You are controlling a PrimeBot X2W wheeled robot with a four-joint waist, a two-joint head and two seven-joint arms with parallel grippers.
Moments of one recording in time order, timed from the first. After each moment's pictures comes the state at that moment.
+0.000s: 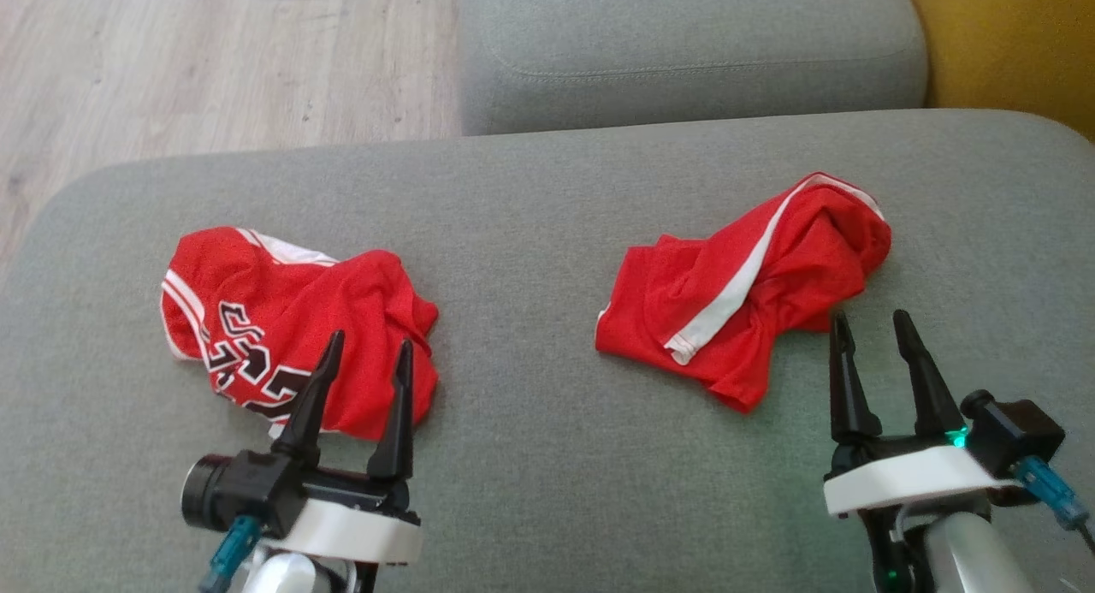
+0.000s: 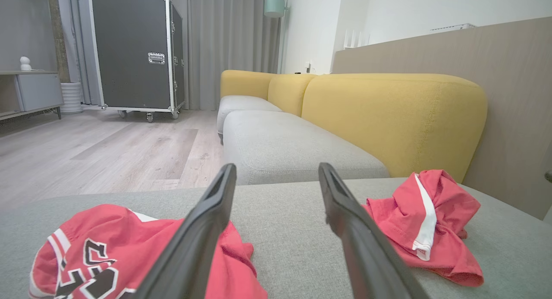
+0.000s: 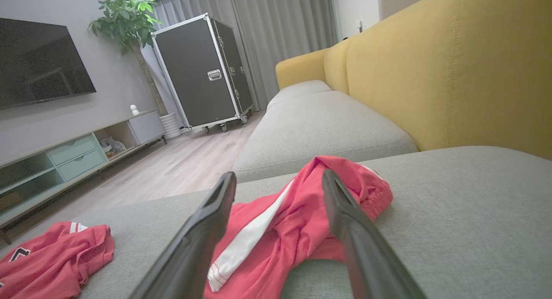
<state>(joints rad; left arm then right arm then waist) -0.08 0.23 -0.43 0.12 -0.39 0.08 -0.26 -0.05 -0.04 0.05 0.26 0.26 0.13 -0.25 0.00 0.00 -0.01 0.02</state>
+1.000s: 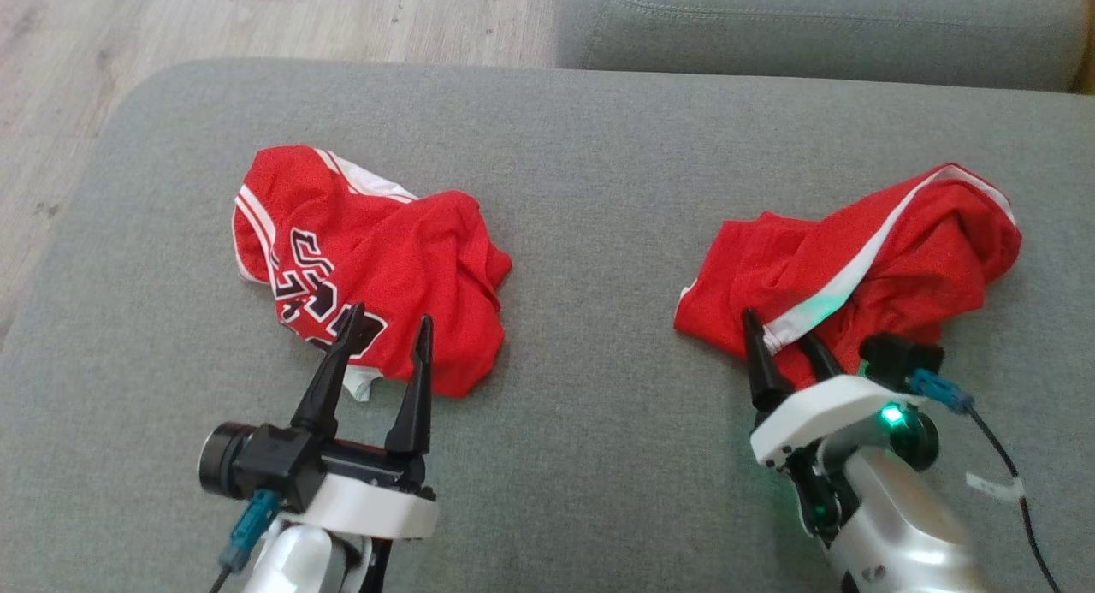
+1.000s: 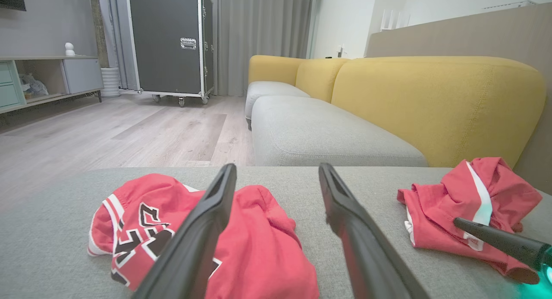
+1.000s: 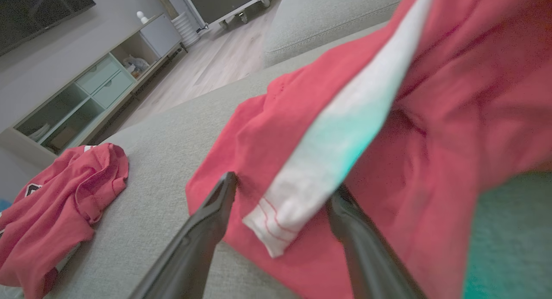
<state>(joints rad) -0.12 0.13 -0.36 0.18 -0.27 -0.03 -0.26 -0.40 -0.05 0.28 0.88 0.56 0.13 -0.25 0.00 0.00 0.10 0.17</state>
